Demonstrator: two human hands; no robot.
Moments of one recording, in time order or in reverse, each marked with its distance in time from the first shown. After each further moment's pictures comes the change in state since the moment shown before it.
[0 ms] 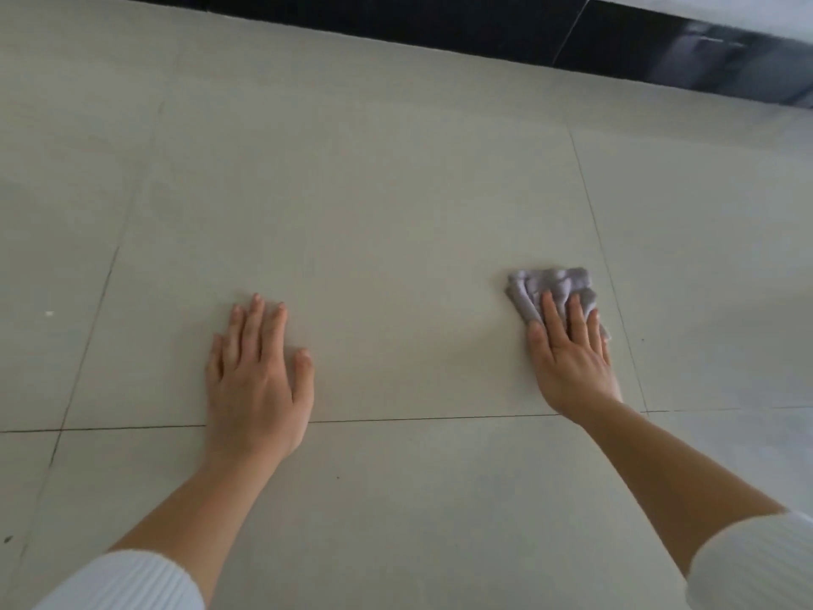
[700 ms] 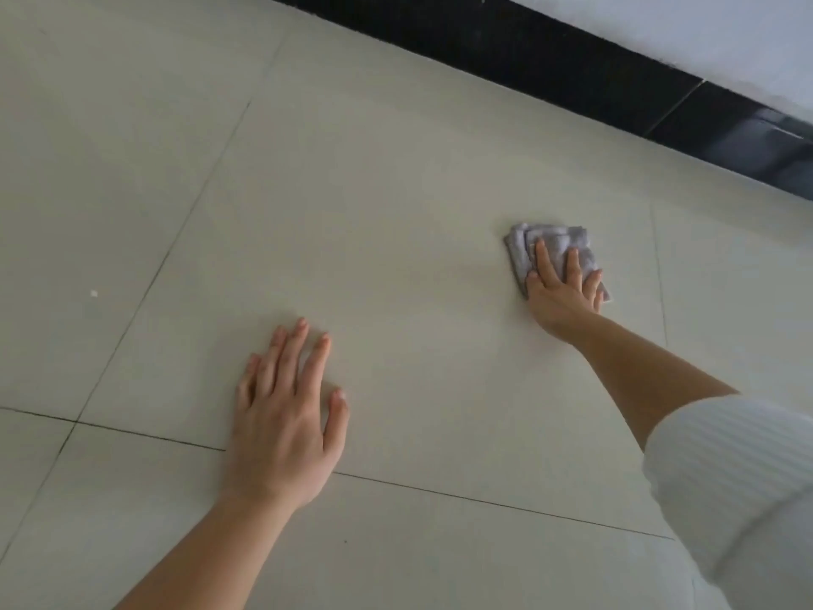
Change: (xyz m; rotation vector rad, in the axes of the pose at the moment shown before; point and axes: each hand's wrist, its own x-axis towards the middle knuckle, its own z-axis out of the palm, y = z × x) left_hand 0.003 0.003 -0.003 -0.002 -0.004 -0.027; right_hand 0.140 -0.120 -0.044 -0.067 -0.048 -0.060
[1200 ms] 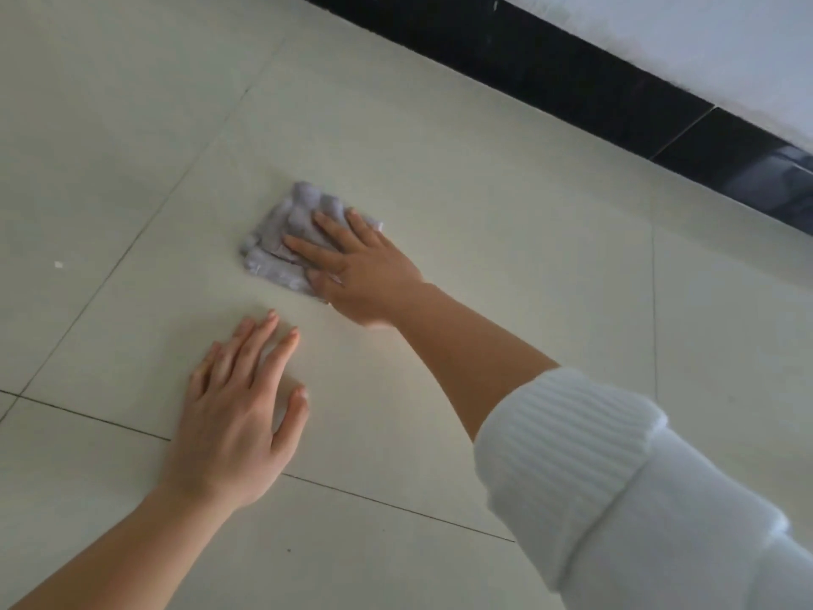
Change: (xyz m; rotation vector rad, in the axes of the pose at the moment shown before) left_hand 0.000 0.000 -0.002 -0.003 0.021 0.008; right_hand -0.046 -0.150 0.037 -0.278 -0.076 -0.958
